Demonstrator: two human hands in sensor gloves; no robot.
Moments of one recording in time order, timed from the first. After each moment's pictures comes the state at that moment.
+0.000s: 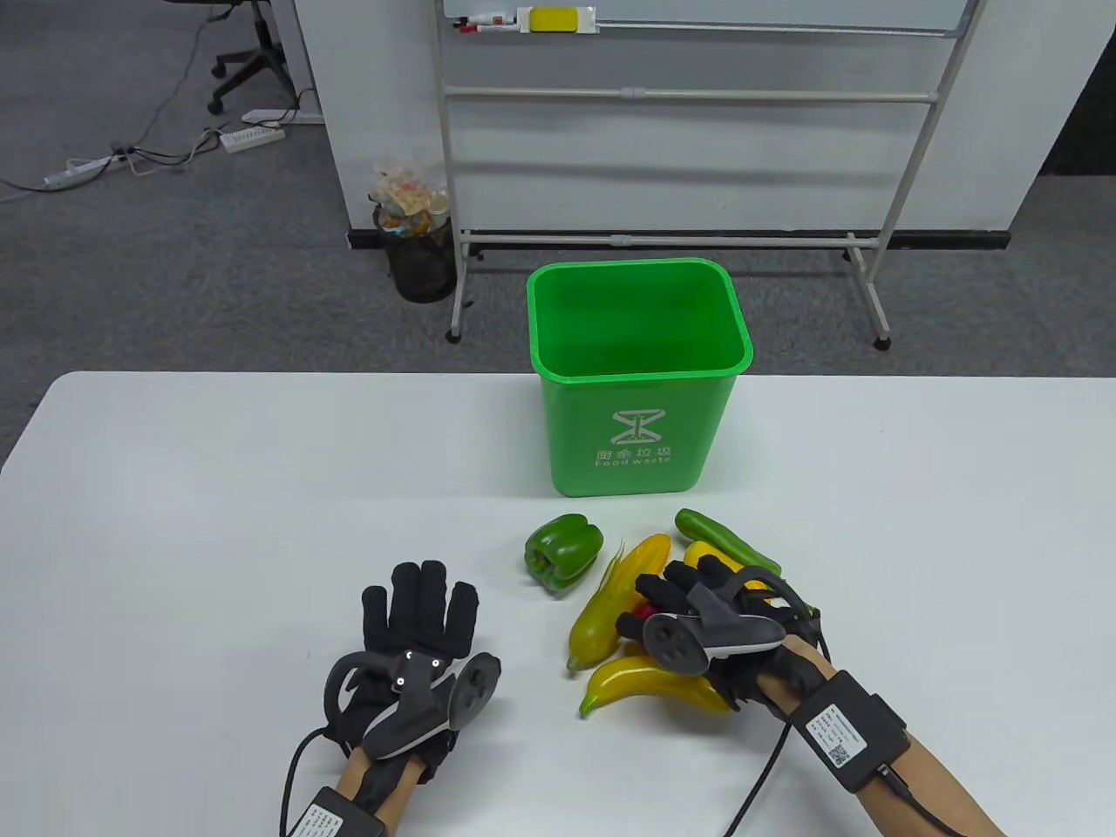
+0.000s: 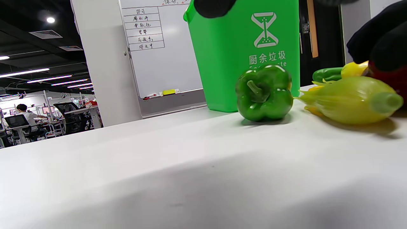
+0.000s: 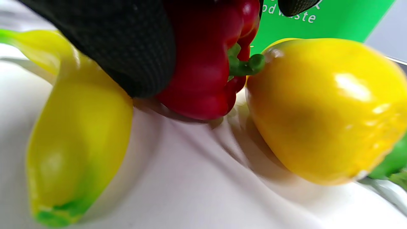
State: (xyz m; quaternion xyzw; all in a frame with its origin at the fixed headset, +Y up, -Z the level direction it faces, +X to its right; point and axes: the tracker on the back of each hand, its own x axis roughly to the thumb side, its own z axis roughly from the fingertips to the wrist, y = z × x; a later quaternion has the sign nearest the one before) left_hand -0.154 -0.714 -0.303 0.07 -0.12 -0.10 0.99; right_hand 0.115 -0.738 -0.365 -0.35 -0.08 -0.92 0.14
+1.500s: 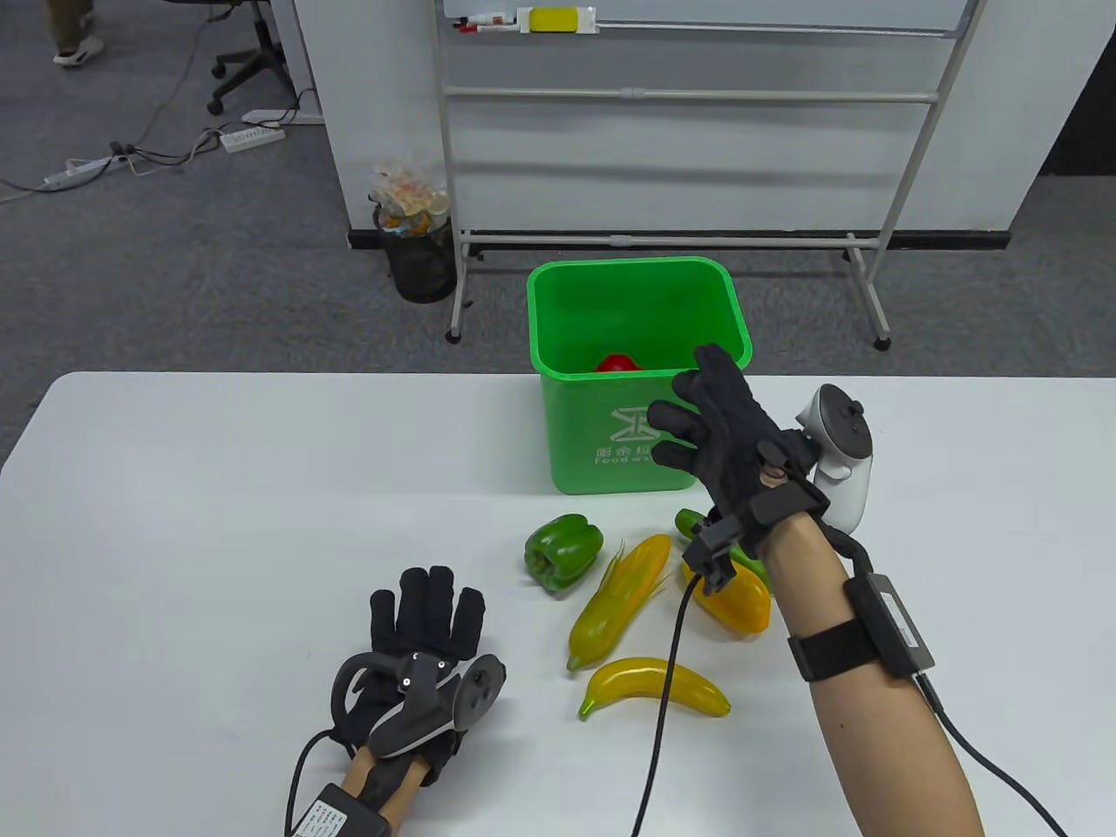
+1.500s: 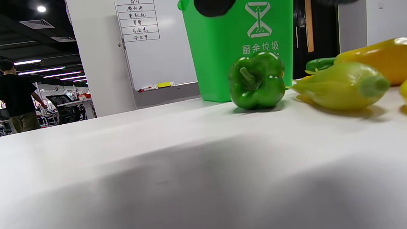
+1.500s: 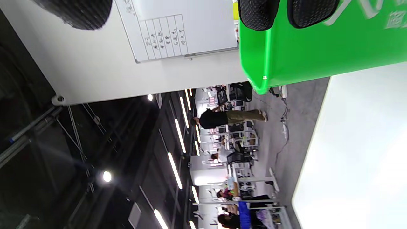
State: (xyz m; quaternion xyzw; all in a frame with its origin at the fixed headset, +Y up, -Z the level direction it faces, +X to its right) left_hand -0.150 -0.724 -0.305 0.05 -0.13 -0.09 0.99; right_hand 0.165 -0.571 -0.426 -0.11 -0.10 -0.64 -0.75
